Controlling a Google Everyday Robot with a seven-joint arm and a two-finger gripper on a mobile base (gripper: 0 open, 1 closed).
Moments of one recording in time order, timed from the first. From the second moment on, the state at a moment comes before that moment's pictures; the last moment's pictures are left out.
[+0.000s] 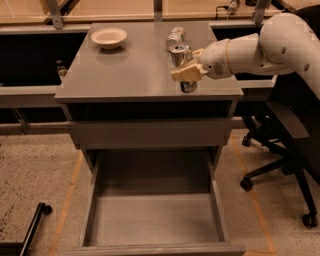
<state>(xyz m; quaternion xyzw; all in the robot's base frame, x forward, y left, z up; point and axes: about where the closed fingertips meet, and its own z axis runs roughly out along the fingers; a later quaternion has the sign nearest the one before) 0.686 -0.062 0.916 -0.49 0.69 0.24 0.48</state>
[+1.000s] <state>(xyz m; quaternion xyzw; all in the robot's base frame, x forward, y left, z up) 0.551 -0.077 0.863 -0.55 0.66 0.30 0.41</state>
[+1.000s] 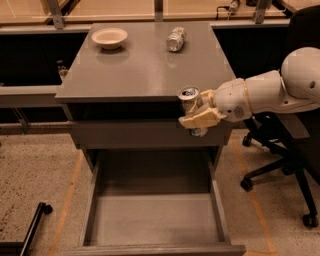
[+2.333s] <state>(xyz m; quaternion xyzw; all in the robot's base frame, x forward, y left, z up) 0.517 -0.021 0.641 -0.51 0.65 0.40 0.40</state>
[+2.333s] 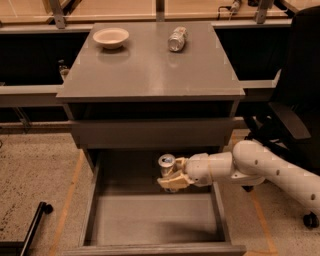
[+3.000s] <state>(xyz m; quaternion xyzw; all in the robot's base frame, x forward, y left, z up) 0.512 -0.004 0.616 -0.50 0.64 0.43 0.39</state>
